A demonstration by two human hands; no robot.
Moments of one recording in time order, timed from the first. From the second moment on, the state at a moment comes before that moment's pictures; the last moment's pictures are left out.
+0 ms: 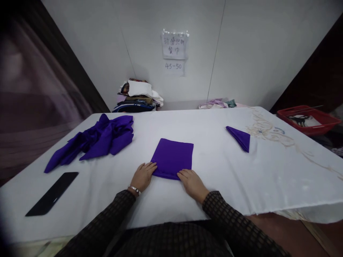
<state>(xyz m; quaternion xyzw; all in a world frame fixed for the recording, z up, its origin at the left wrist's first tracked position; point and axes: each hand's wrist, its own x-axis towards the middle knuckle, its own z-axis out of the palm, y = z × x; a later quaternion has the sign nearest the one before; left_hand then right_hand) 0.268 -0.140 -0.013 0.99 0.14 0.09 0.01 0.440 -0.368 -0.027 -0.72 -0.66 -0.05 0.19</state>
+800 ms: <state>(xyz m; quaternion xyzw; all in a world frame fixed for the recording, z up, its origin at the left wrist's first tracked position) 0.304 -0.211 -0.018 0.99 0.09 0.09 0.03 0.419 -0.337 -0.007 -0.77 -0.64 -0.08 0.04</state>
